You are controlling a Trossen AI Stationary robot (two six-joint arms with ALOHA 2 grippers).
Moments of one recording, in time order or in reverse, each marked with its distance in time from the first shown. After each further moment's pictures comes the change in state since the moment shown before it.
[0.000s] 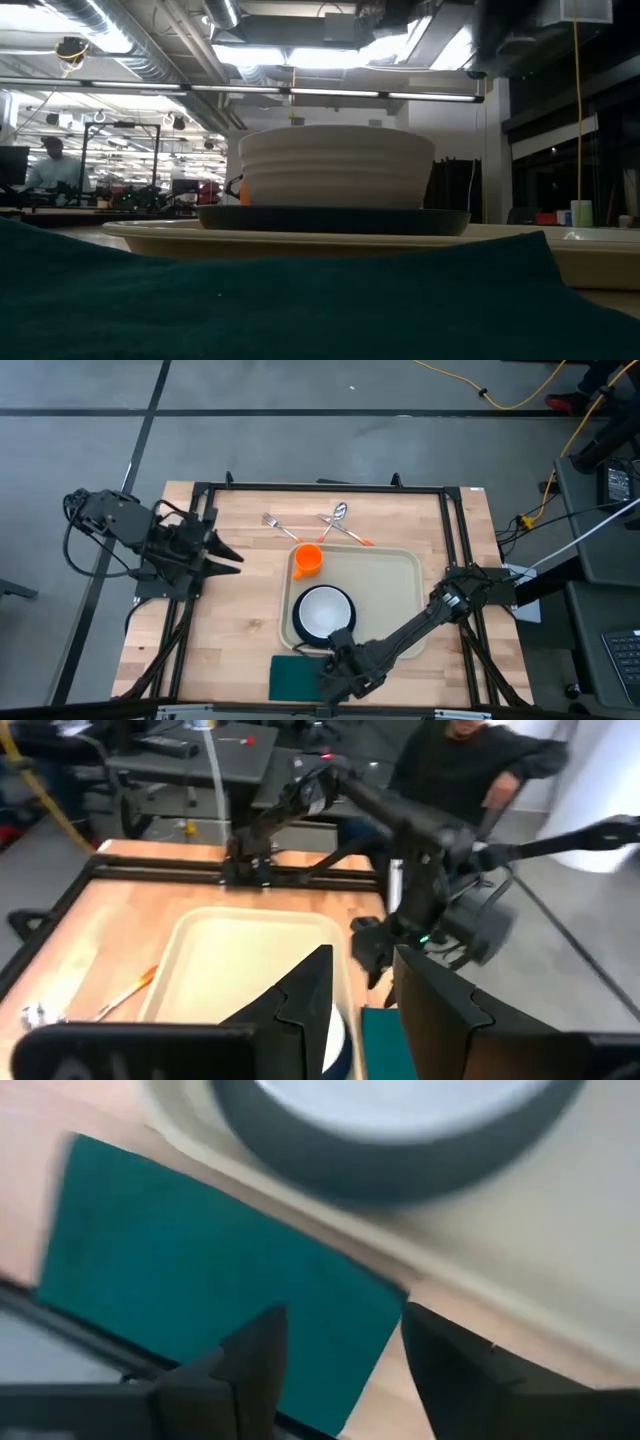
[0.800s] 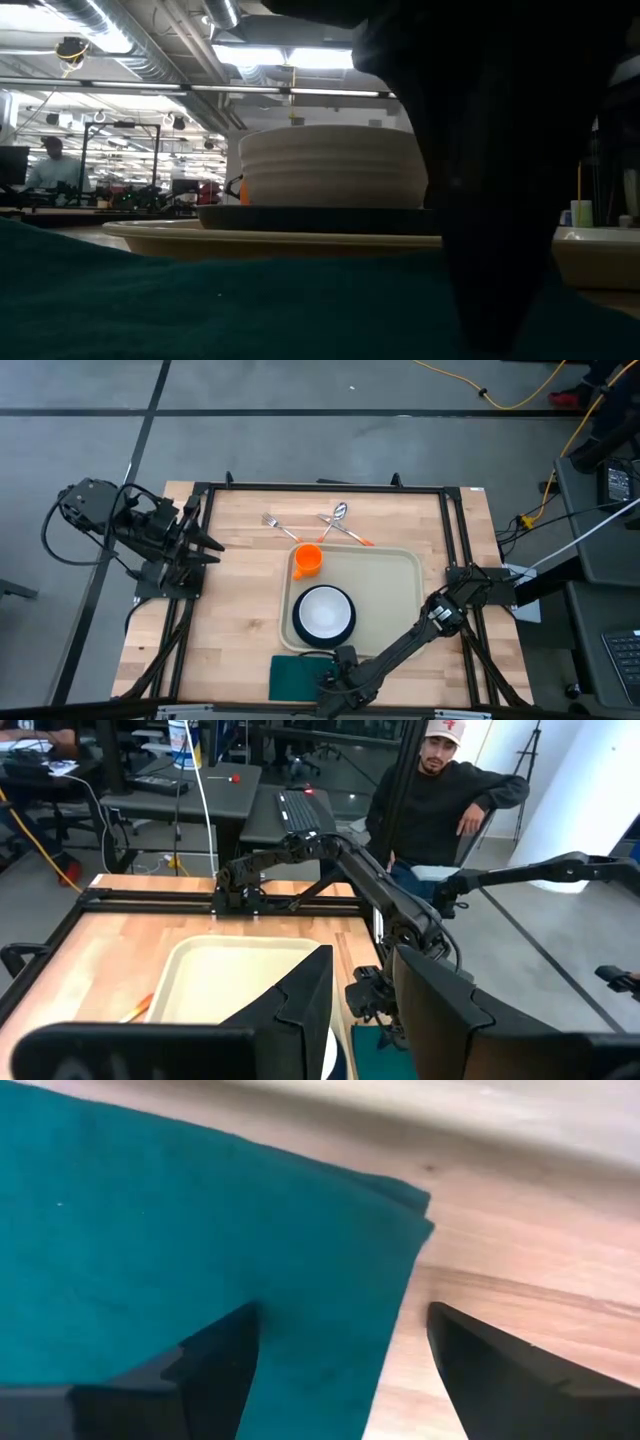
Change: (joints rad) left arm 0.000 -0.098 0.000 0.000 0.025 0.042; right arm 0.042 0.110 -0.165 0.226 -0.112 0.247
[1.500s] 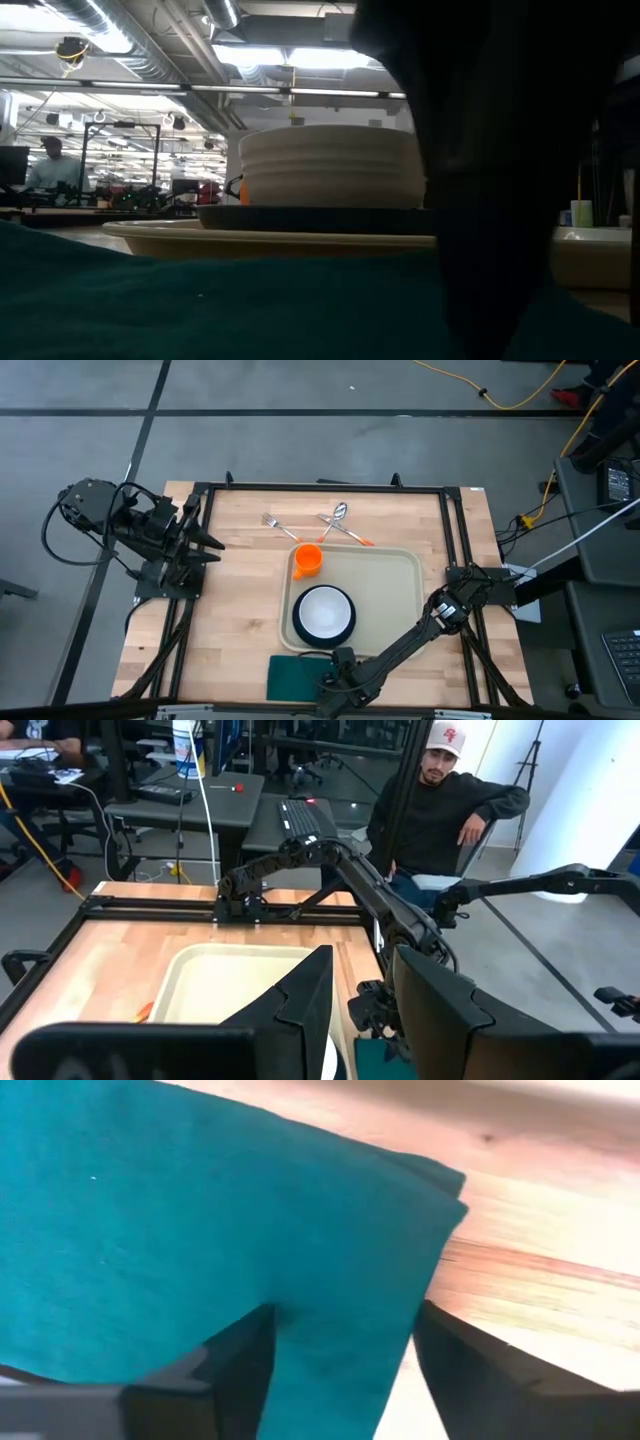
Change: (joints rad) left arm 0.000 0.000 0.000 0.025 -0.011 0.003; right arm -0.003 -0.009 -0.077 0.145 0.003 -0.008
